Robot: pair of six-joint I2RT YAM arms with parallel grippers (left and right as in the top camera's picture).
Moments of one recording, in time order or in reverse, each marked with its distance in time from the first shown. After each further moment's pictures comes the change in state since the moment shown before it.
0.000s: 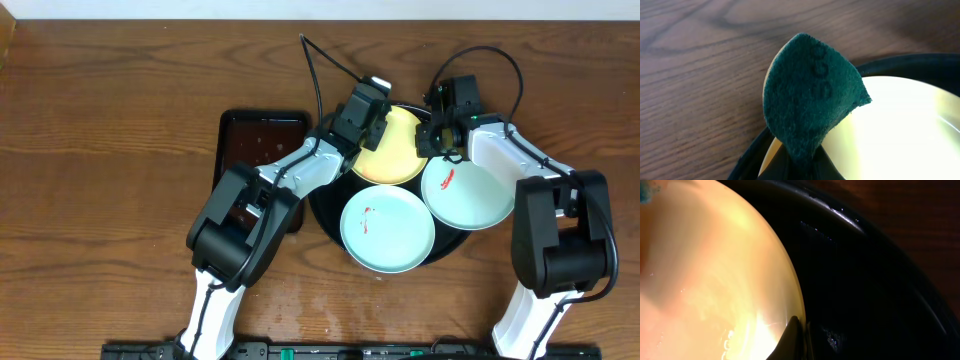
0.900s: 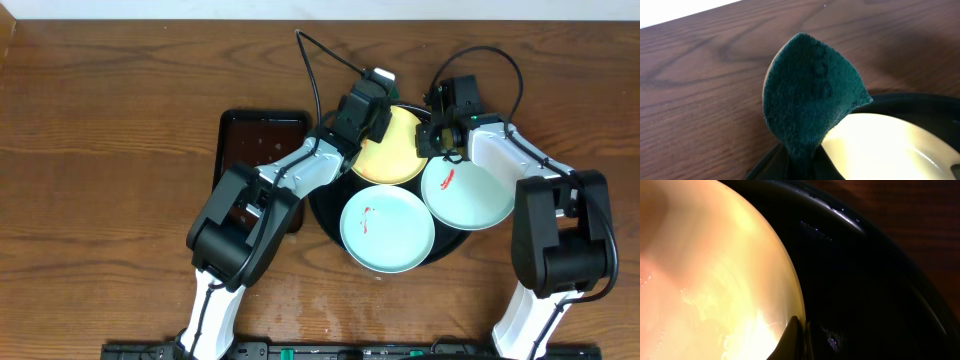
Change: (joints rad) left arm 0.000 0.000 0.000 0.125 0.015 -0.004; right arm 0.000 0.000 0.000 -0.001 0.000 0.000
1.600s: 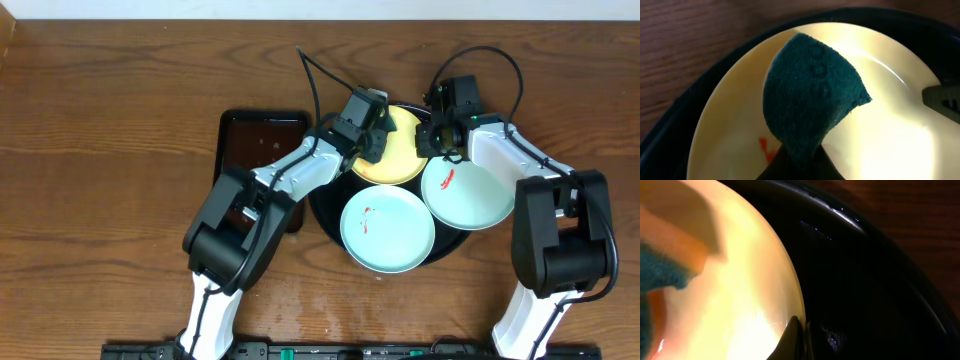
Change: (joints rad) left arm -0.001 -0.019 0.001 -0.275 0.163 -0.173; right arm 0.000 0.000 0.000 0.000 0.000 0.000
